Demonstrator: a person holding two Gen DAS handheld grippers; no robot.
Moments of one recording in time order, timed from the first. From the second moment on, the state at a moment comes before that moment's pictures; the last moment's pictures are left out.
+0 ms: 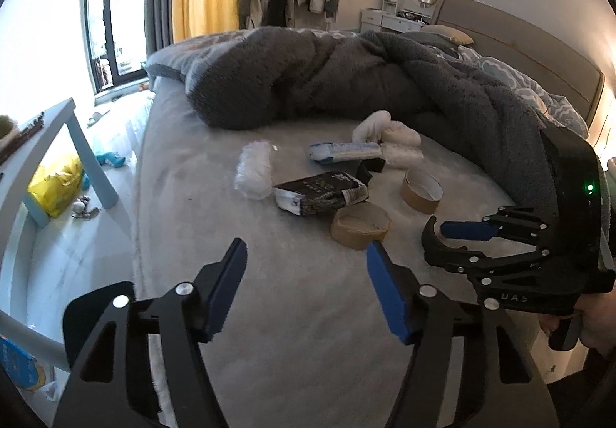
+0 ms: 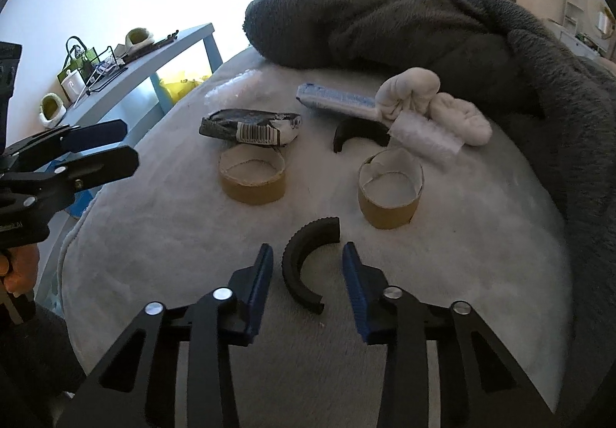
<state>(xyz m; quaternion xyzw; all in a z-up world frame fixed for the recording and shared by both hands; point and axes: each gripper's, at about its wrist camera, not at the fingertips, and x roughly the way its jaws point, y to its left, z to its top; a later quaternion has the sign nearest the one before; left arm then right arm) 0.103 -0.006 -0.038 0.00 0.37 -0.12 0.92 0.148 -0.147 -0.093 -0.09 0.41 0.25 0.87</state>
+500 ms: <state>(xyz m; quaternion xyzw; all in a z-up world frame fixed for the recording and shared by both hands) 0.136 -0.039 -0.060 -0.01 0.40 -0.16 0.90 0.166 -0.168 -0.083 -0.04 0.42 0.30 0.86</state>
